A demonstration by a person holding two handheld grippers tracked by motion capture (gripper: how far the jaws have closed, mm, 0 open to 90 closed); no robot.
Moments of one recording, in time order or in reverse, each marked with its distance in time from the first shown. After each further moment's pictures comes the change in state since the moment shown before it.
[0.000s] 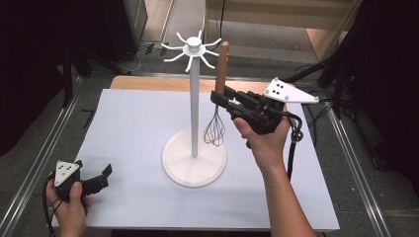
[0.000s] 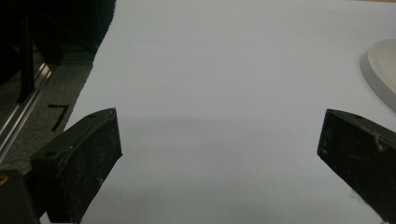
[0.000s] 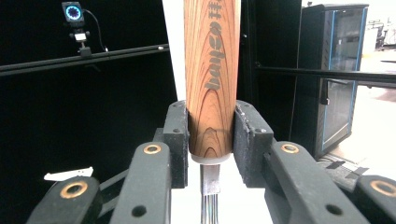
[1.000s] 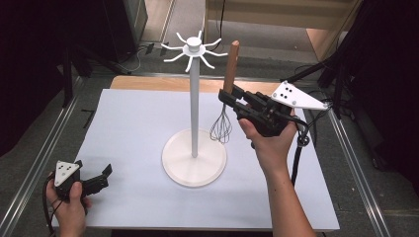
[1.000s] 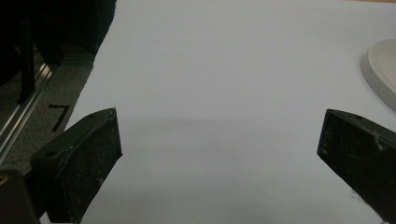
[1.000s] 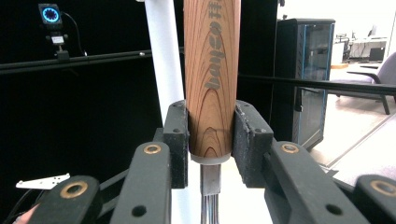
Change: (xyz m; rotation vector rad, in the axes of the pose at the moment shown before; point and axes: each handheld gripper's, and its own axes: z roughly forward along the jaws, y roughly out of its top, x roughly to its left) left arm 0.000 0.000 0.000 0.000 0.002 0.004; right arm 0.002 0.001 -0.013 -0.033 -0.088 -0.029
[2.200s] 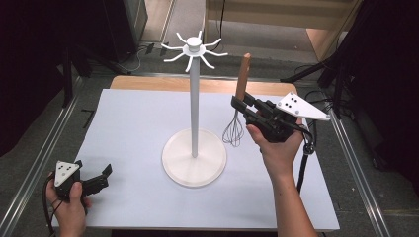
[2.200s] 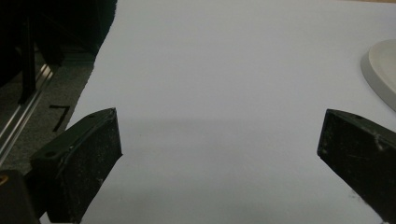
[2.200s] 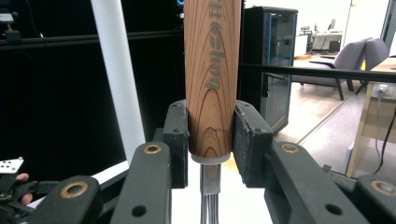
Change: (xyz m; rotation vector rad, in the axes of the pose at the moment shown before) left arm 0.000 0.000 0.000 -0.002 0.004 0.002; right arm -0.017 -0.026 -0.016 0.034 -0.129 -0.023
